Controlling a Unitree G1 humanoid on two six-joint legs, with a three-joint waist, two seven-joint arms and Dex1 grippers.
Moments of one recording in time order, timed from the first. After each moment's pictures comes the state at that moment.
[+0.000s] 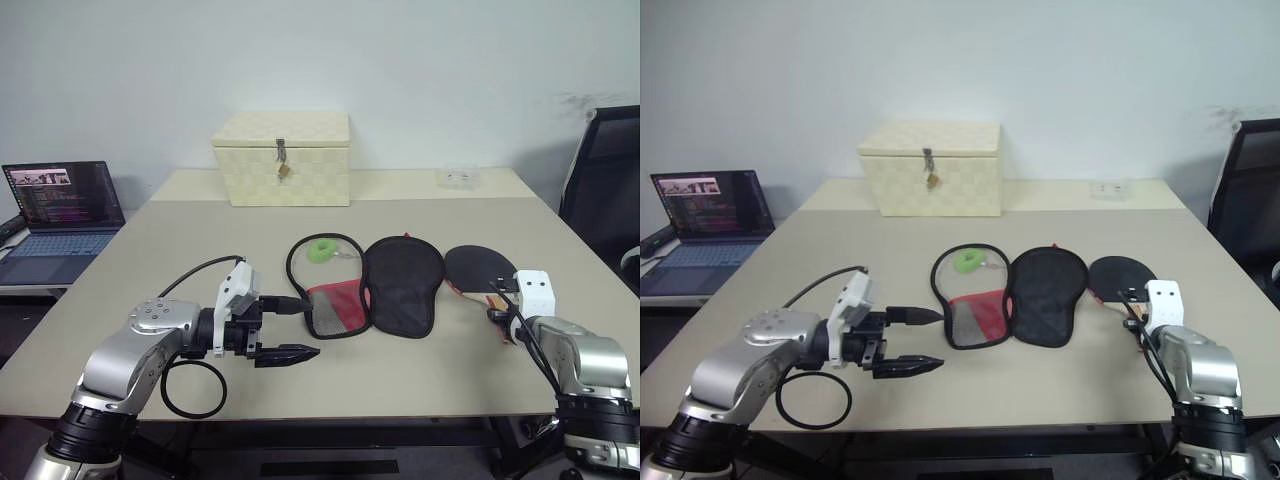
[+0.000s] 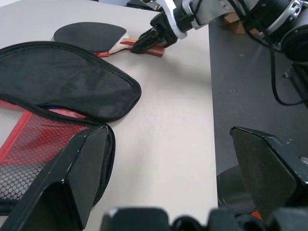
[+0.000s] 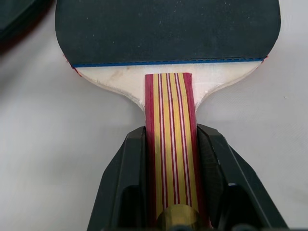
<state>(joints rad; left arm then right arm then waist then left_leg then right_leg) -0.40 0.77 0.00 -0.19 -0.57 0.52 -1.23 -0.45 -0.48 -0.28 -0.02 0.18 1.10 0.27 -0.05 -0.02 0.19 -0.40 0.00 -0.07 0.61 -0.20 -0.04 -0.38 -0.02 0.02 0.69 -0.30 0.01</state>
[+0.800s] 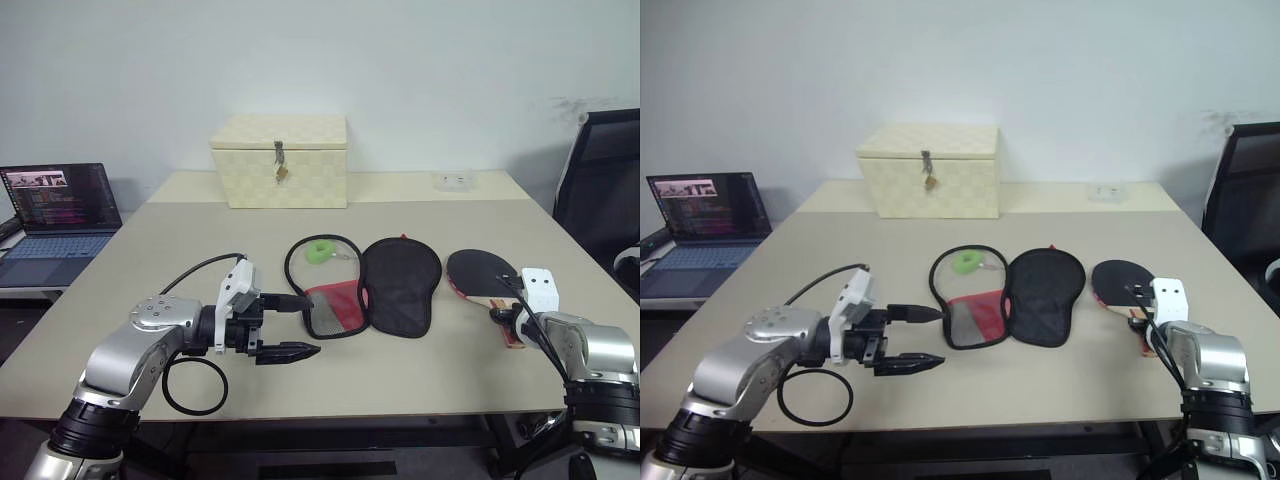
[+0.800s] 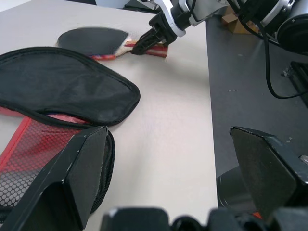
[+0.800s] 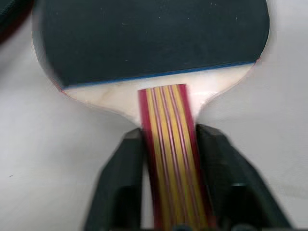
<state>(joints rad) -0.42 0.77 -0.01 -0.18 -0.57 0.52 -1.23 -0.55 -0.48 -0.28 0.13 0.20 1.07 0.24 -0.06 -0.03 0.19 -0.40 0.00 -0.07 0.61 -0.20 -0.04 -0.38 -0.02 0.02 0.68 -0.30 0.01</state>
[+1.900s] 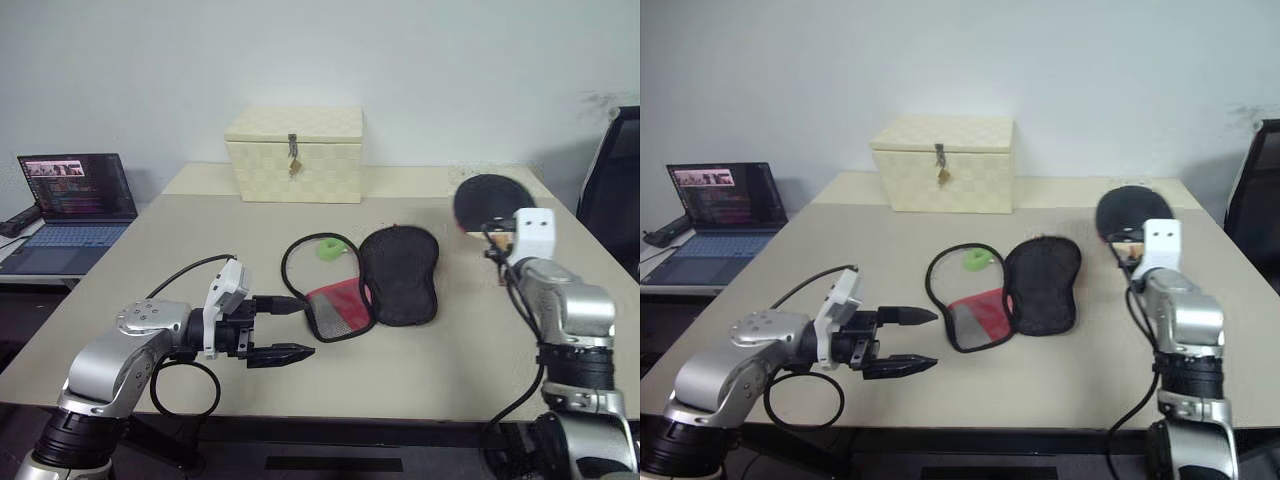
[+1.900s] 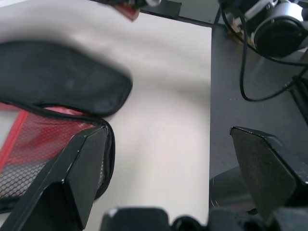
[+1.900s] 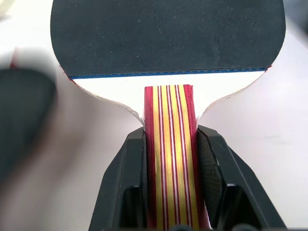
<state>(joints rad) -0.38 0.79 0.05 -0.22 -0.63 0.57 -1.23 -0.77 -0.41 -0.30 0.06 0.14 0.96 0.01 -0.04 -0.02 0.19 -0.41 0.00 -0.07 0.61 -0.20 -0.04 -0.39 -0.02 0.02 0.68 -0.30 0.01</state>
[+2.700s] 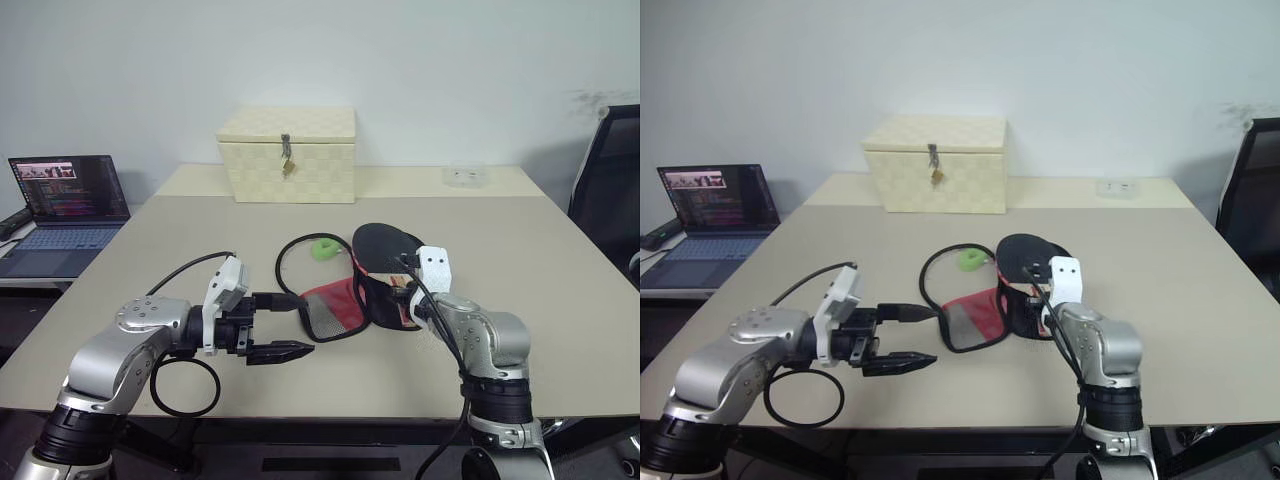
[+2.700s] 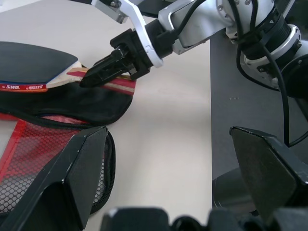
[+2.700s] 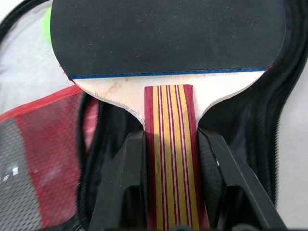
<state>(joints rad) -0.39 0.79 0.05 -0.21 -0.62 0.56 -1.23 -0.67 0.00 -0.14 -0.13 0.22 1.19 -0.05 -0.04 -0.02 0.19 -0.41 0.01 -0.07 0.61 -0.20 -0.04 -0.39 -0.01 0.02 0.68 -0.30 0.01</state>
